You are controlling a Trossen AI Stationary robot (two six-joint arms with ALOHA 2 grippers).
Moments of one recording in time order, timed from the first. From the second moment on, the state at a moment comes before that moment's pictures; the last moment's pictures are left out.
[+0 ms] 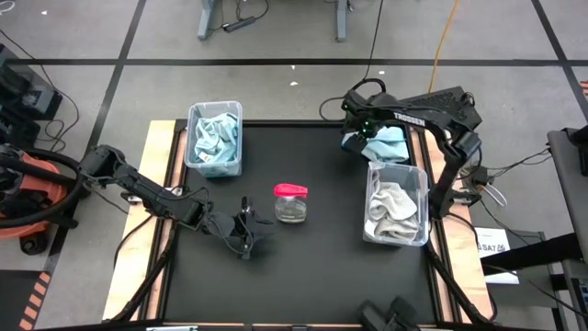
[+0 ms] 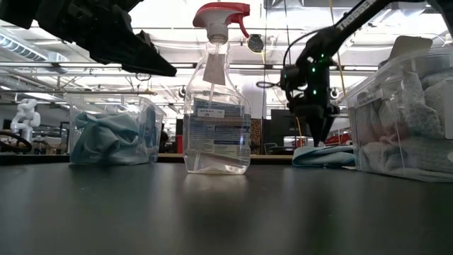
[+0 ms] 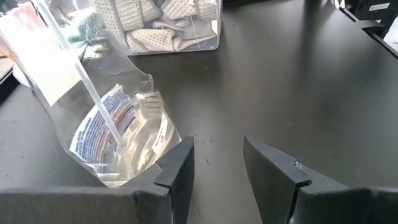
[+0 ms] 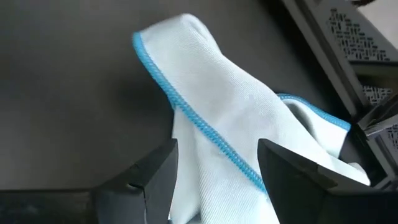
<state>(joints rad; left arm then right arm) -0.41 1.33 0.58 0.26 -0.38 -0.04 -0.78 1.78 1.31 -0.98 0.15 -0.06</state>
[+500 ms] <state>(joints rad) -0.41 1.33 0.58 0.25 -0.38 -0.05 -0.82 1.92 1.31 -0.97 0.17 -0.07</state>
